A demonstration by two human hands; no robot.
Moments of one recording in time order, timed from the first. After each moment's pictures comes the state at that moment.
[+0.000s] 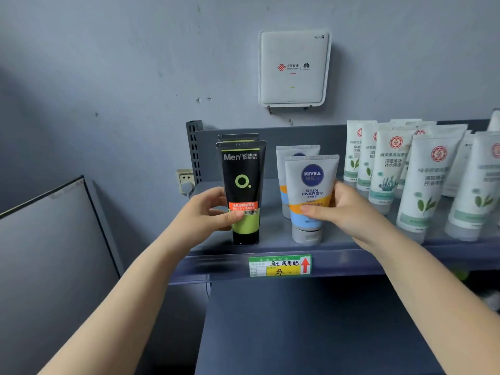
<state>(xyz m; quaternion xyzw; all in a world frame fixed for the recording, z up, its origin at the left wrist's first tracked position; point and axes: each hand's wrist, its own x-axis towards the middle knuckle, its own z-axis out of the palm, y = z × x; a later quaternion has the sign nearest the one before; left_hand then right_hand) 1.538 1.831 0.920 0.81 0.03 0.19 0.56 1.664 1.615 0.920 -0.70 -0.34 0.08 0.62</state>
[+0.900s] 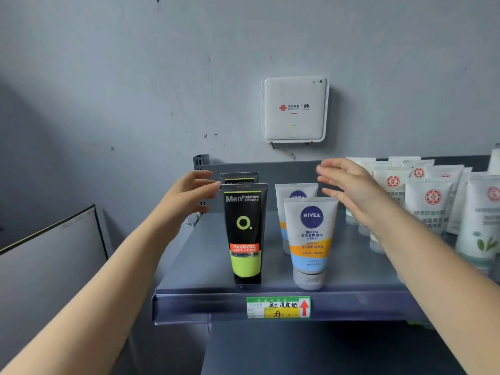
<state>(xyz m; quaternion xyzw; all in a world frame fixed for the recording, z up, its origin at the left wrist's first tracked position) 1.562 1.870 0.982 0.78 0.06 0.28 0.56 1.709 1.623 0.994 -0.64 -0.29 0.04 0.71</state>
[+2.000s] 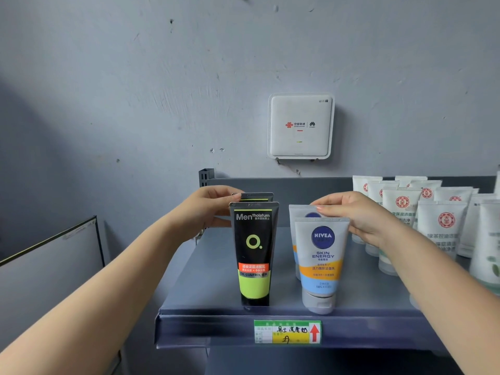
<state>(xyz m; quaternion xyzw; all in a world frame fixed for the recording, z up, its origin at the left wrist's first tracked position) 1.579 1.865 1.001 0.78 -0.04 0.16 0.60 1.712 1.623 0.993 -0.71 -0.33 0.13 0.61</state>
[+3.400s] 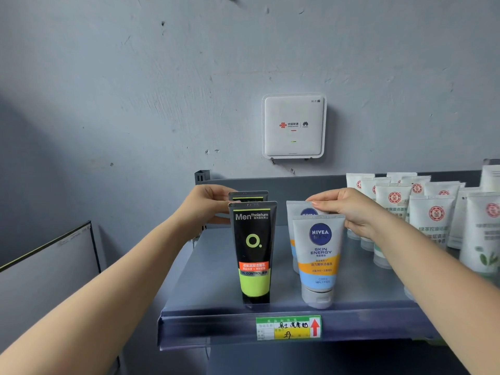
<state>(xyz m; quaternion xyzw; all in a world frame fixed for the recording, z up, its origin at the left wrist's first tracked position) 1.584 1.862 1.002 0.79 0.03 0.24 0.56 1.717 1.629 0.995 -0.72 -0.30 0.11 0.62</state>
